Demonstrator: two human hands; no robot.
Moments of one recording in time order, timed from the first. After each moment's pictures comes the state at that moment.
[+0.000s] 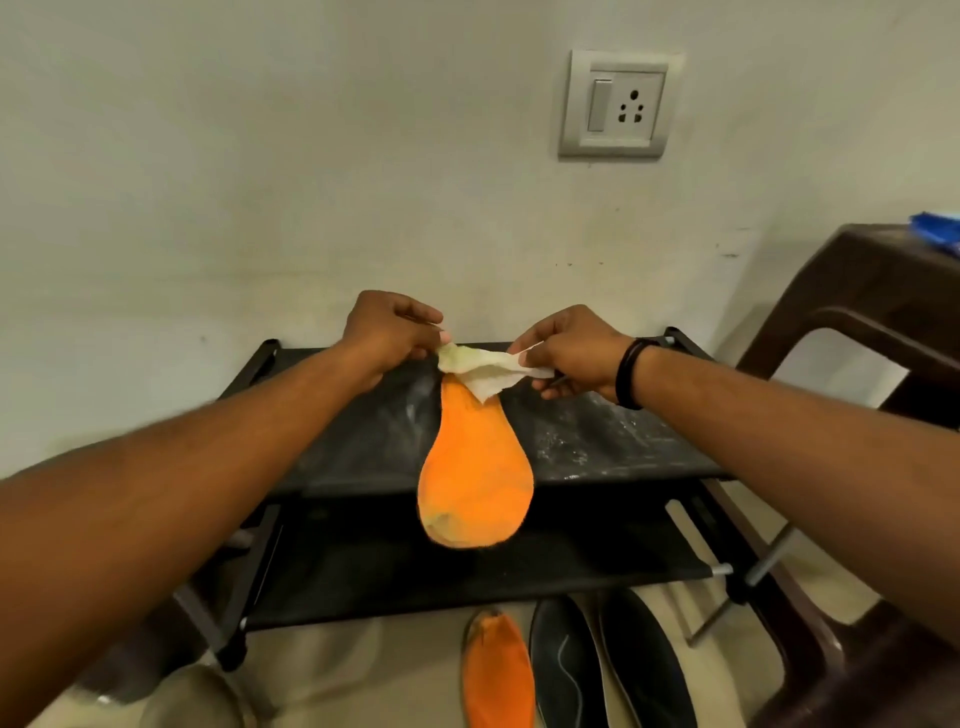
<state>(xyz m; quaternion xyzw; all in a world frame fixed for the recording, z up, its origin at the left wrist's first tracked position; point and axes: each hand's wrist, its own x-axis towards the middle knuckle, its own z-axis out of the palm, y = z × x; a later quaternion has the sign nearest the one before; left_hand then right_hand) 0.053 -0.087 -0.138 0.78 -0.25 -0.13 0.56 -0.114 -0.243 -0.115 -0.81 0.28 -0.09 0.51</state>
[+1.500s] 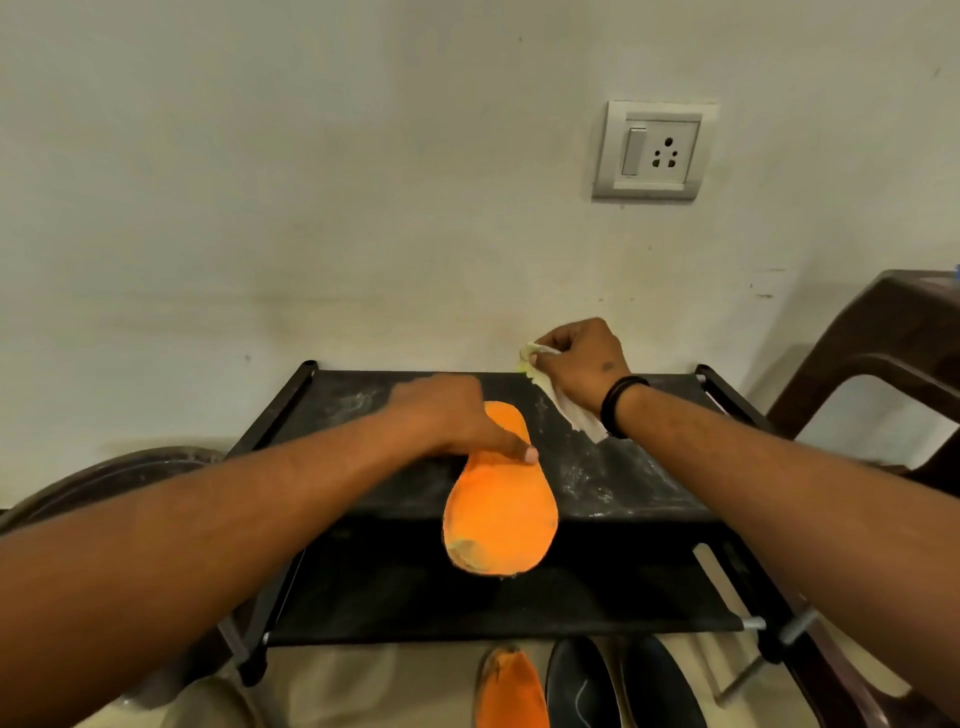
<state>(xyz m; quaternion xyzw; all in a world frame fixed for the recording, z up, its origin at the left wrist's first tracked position) -0.024 -0.076 -0.112 0.93 -0.35 -0.12 0.03 -0.083 -0.236 -0.120 -0.85 0.24 -0.27 0.38</state>
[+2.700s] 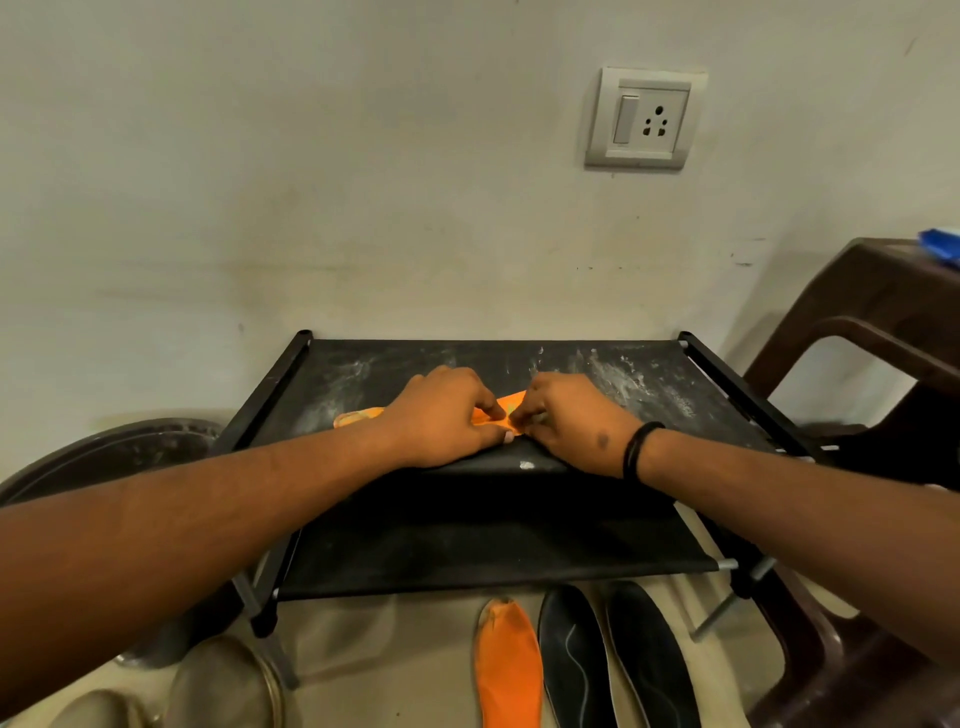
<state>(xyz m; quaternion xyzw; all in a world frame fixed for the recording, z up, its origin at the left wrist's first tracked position) -0.021 -0.047 -0.161 0.84 -0.52 -0.03 0.15 -0.143 -0.196 -0.149 -0.99 0.05 -0.08 0.08</state>
